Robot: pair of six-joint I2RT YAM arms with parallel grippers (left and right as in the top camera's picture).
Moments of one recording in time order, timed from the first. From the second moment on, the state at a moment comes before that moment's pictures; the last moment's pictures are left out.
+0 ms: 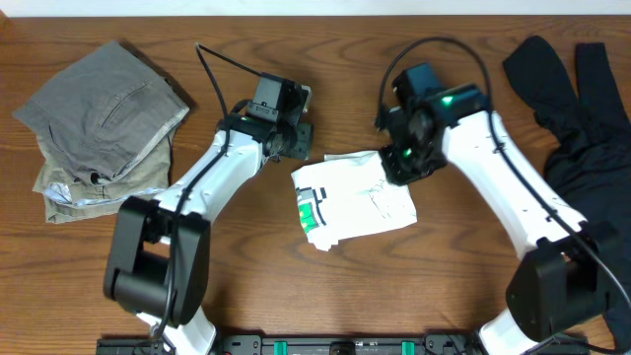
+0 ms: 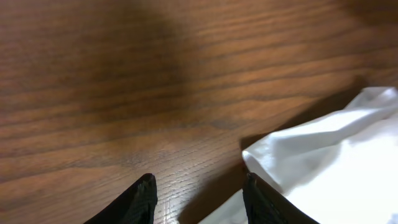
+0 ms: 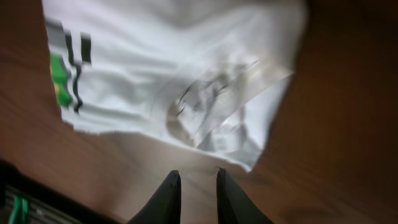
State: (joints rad) left arm -0.35 1.84 1.23 -0.46 0.17 -0.11; right arm 0.40 1.77 1.46 -1.19 -0.20 0.01
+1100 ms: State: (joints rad) left arm -0.35 1.93 1.19 -0.88 0.31 -0.16; right arm 0.44 1.77 1.01 -0.41 0.05 0.10
